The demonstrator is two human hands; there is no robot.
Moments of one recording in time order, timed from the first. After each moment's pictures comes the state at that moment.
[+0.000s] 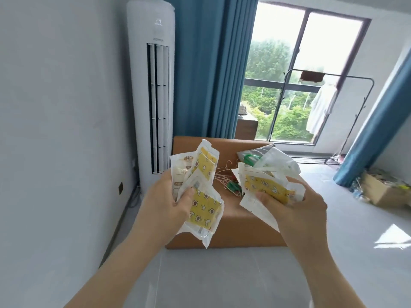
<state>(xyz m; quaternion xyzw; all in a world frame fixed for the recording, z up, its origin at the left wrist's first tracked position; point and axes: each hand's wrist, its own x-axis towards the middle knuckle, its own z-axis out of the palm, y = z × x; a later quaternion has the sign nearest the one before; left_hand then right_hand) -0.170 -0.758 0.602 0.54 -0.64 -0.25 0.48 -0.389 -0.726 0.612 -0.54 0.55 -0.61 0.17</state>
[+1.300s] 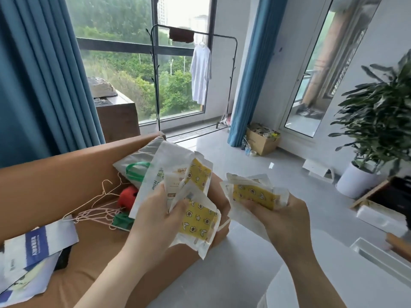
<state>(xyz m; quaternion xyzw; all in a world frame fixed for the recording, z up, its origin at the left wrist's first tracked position) -0.609 -1.236 0.544 0.33 -0.76 -0.44 0.34 -0.772 -1.089 0.557 -0.29 0.73 -0.61 0.06</state>
